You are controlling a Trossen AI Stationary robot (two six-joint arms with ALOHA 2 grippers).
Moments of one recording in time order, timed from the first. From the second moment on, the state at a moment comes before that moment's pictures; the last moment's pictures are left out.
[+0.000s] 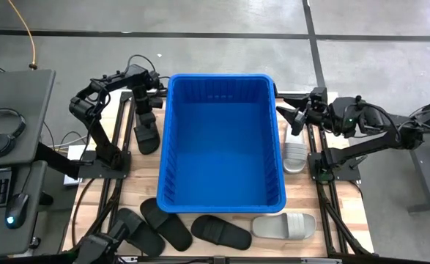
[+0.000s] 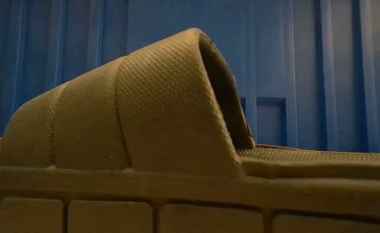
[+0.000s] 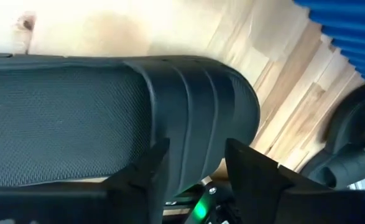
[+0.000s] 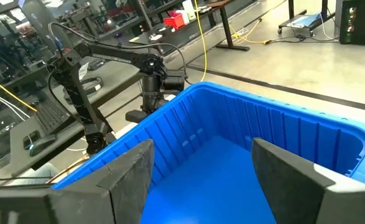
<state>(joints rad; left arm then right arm) 1.20 1.75 1.19 -1.42 0.24 0.68 0.07 0.85 1.21 -0.63 0.59 0.52</state>
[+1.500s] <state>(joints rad) 1.13 1.75 1.20 -1.31 0.16 0.59 0.07 0.85 1.21 -0.63 0.55 0.55</state>
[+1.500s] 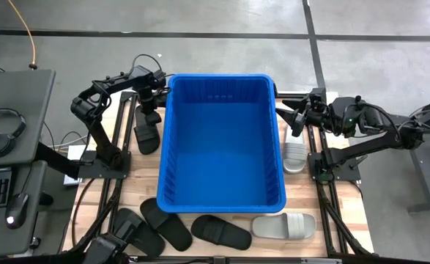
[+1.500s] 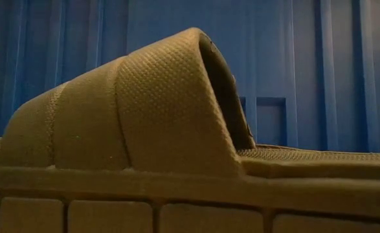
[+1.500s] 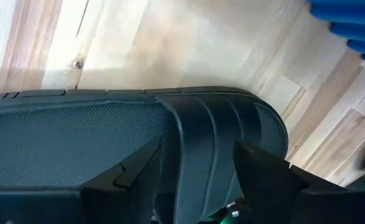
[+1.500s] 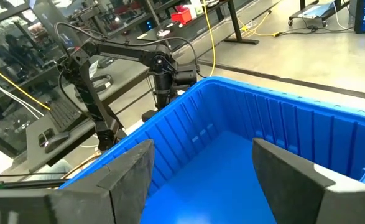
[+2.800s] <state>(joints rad) 1.13 1.77 1.18 -1.31 0.16 0.32 0.07 0.85 1.21 -0.63 0.55 0.54</state>
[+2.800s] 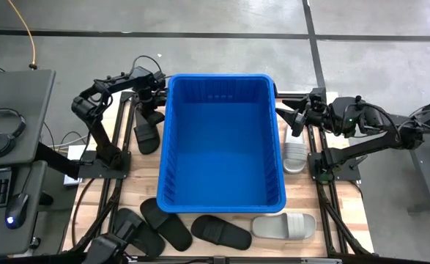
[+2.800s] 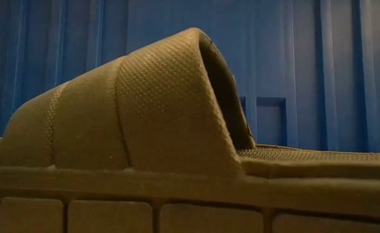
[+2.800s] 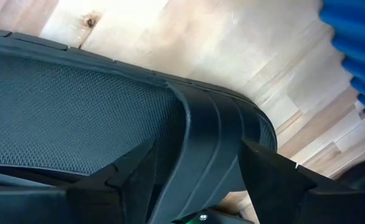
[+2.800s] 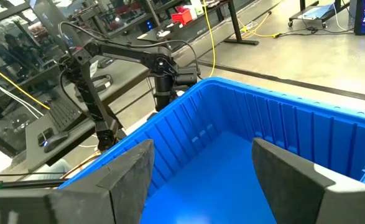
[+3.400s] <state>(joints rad) 1.13 1.83 1.22 -1.34 0.17 0.25 0.07 0.85 1.21 -0.62 0.55 0.54</state>
